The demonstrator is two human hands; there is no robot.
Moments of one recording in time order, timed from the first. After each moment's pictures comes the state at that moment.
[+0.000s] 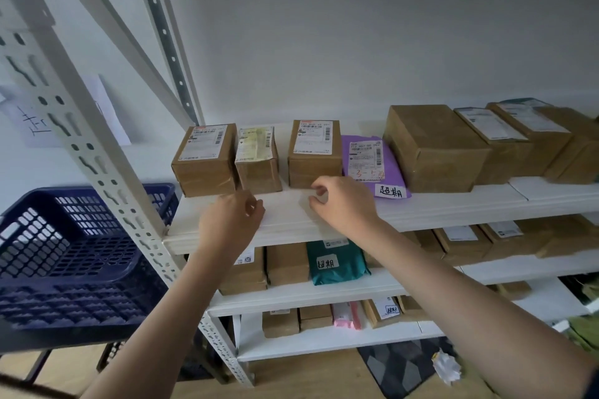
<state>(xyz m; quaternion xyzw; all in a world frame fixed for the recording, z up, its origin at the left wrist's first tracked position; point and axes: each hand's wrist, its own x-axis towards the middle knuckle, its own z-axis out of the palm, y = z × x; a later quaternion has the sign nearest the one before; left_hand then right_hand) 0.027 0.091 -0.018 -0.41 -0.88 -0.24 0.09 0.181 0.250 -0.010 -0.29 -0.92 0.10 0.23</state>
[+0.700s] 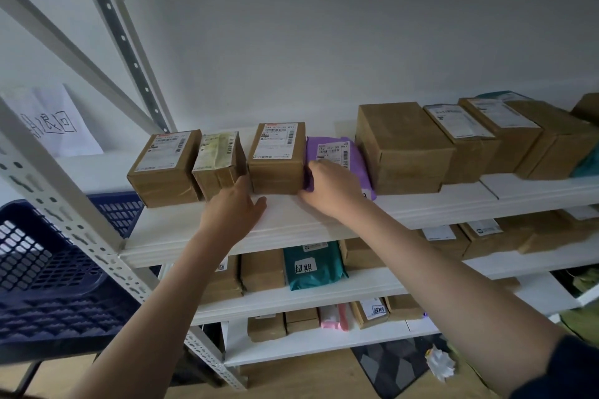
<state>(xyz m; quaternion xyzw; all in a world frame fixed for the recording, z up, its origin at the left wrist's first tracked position) 0.052 0.165 -0.013 -0.43 -0.88 -0.17 0.04 0.197 0.314 0.002 -0.29 -0.93 0.08 0.19</state>
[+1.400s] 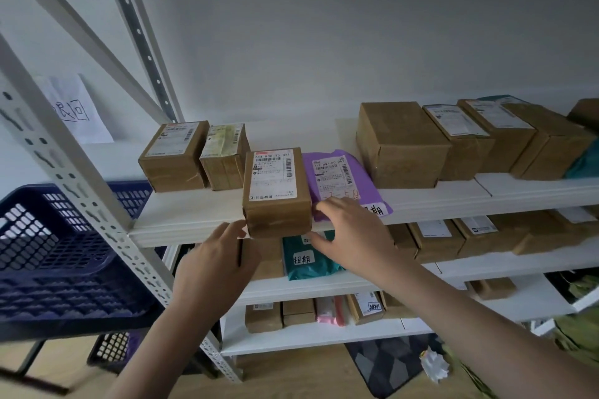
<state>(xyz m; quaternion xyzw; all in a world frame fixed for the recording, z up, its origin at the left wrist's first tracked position) 0.135 0.055 -0.028 -0.44 -0.87 -0.21 0.08 0.292 0.242 -0.012 -0.21 -0.95 0.11 0.21</state>
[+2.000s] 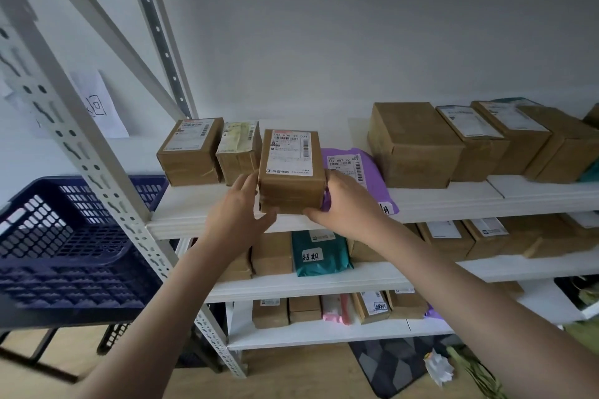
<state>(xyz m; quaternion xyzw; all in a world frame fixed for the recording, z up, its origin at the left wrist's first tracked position) 0.099 0.096 0.001 -0.47 -0.84 -0.26 0.04 0.248 0.258 0.001 -0.21 -0.93 0.20 0.20</state>
